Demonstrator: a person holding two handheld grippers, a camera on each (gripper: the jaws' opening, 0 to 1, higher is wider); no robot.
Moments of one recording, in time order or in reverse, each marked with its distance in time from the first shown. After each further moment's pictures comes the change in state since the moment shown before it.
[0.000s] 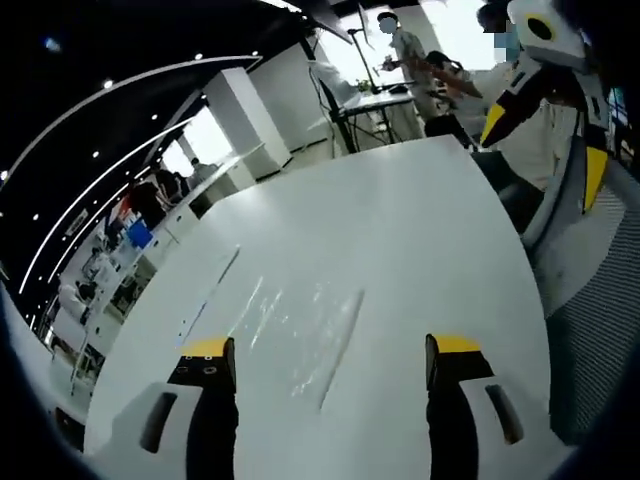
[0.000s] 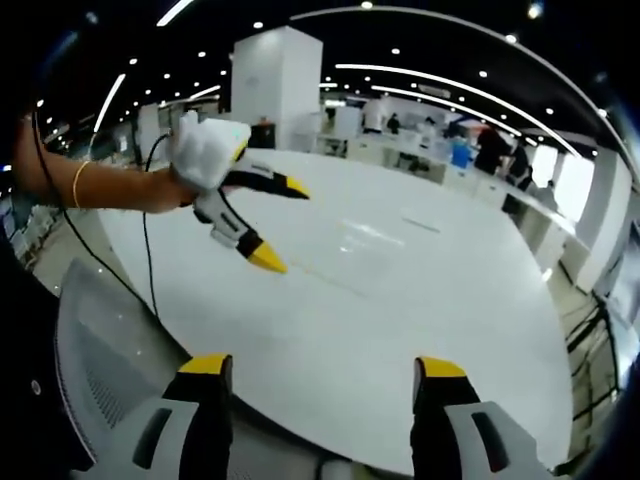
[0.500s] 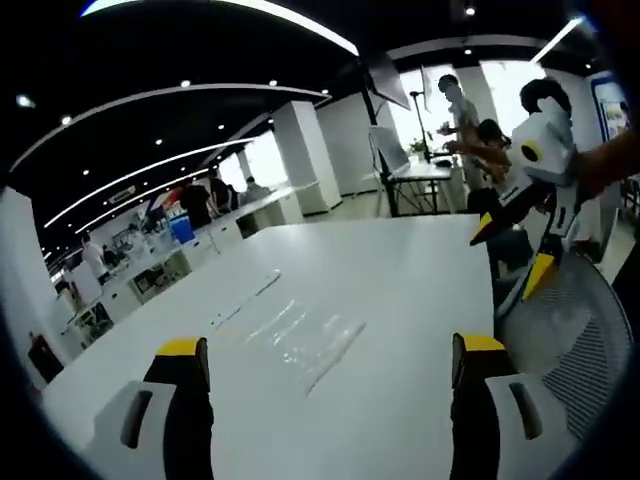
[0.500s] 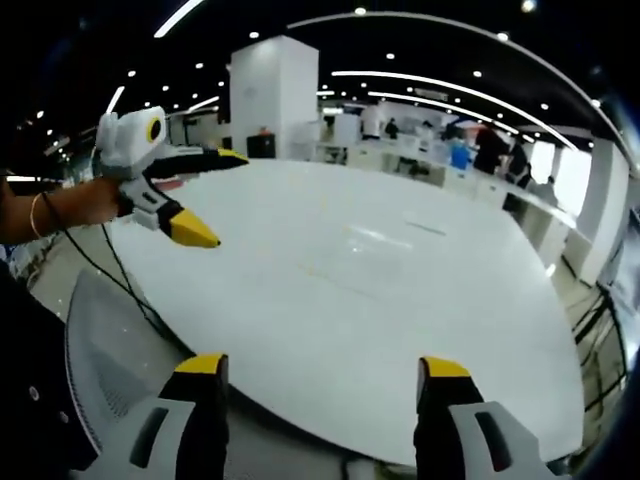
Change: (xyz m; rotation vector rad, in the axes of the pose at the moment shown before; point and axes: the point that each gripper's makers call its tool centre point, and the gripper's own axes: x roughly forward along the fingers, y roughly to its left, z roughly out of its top) left arm -0.114 -0.007 0.020 -0.260 -0.221 0.167; right arm -0.003 0.016 -0.002 0.048 -0.038 0.015
